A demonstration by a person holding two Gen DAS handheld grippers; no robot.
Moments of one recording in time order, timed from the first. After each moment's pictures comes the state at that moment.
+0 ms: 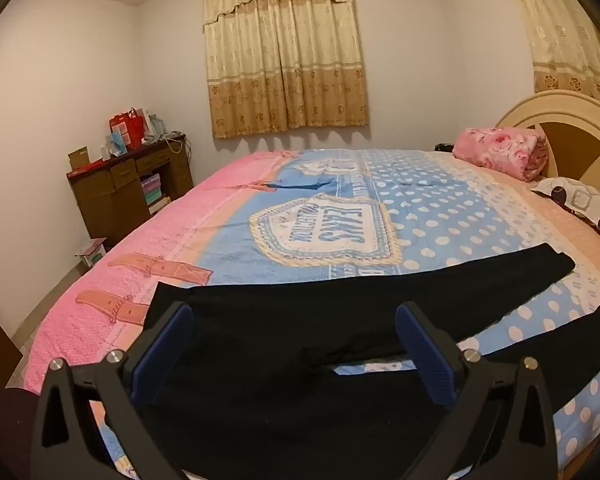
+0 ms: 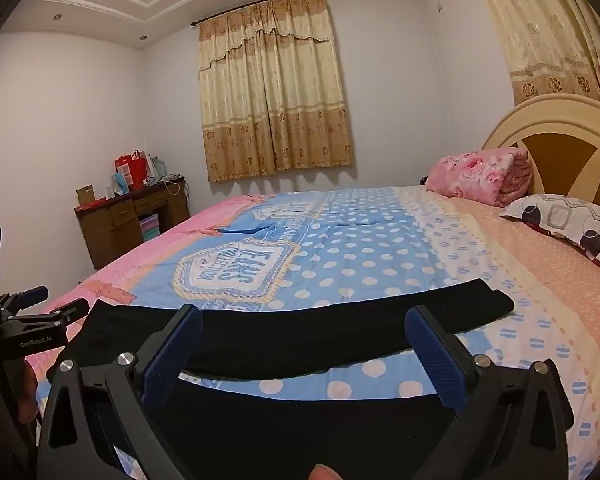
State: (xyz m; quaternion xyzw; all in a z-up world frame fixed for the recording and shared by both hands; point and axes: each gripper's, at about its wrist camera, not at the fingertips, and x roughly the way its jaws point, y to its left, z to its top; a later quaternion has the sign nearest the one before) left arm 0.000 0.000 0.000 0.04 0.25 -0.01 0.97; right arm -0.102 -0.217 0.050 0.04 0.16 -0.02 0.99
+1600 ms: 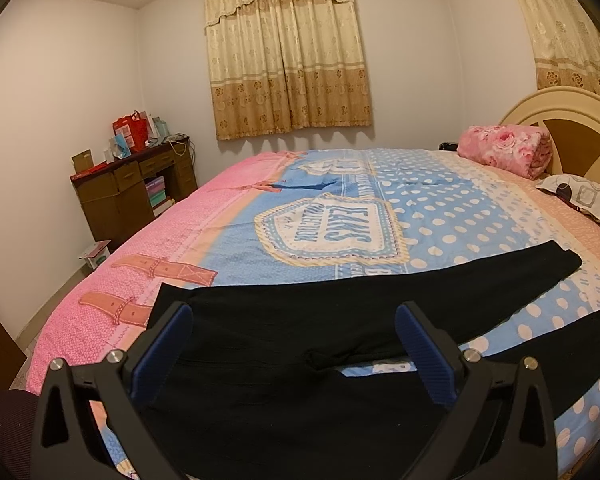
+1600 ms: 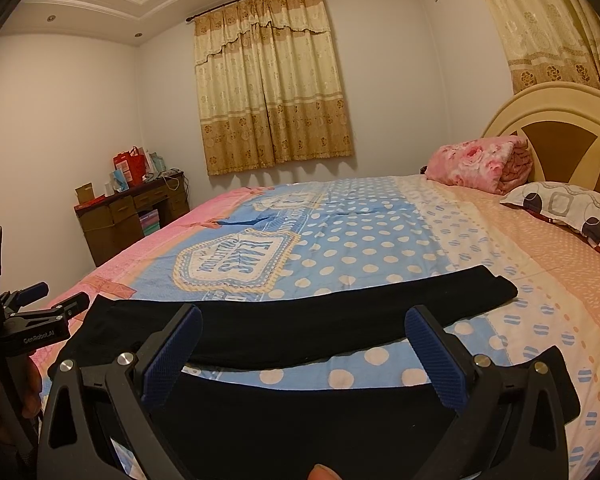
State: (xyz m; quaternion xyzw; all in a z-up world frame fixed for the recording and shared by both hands) left arm 0.005 0.005 -0.003 0.05 0.24 0.00 0.97; right arm -0.097 -0.222 0.037 0.05 0.18 -0.02 0.98
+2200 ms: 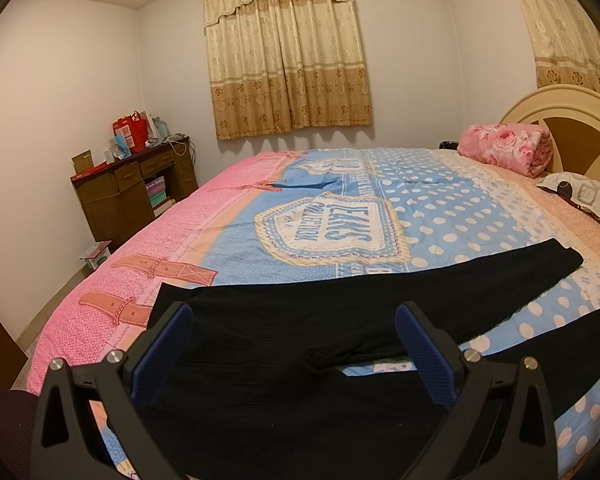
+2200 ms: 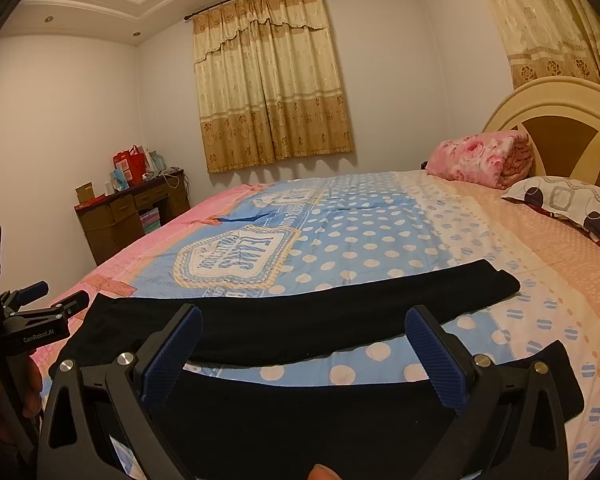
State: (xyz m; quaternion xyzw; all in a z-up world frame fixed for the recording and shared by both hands) left arm 0.005 0.005 -0.003 0.05 0.24 0.00 0.97; right arm -0.096 -0.219 0.030 0.06 0.18 -0.02 0.98
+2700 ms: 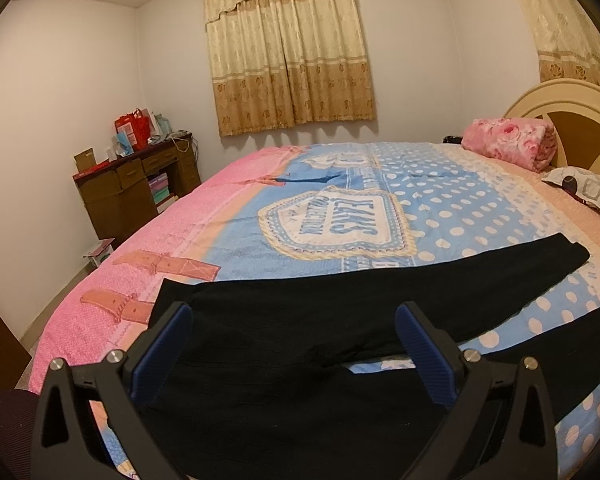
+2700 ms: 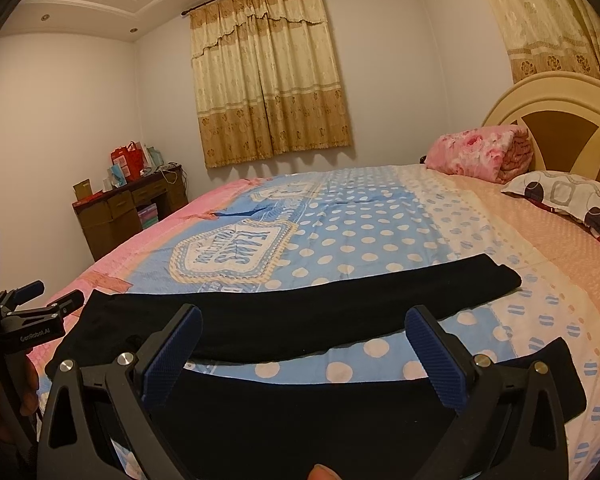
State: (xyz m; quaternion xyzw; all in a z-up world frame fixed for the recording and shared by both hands) left arm 0.011 0.014 -0.020 0.05 0.25 0.00 0.97; right arm -0.088 -0.227 0.024 0.06 0.19 -0.02 0.98
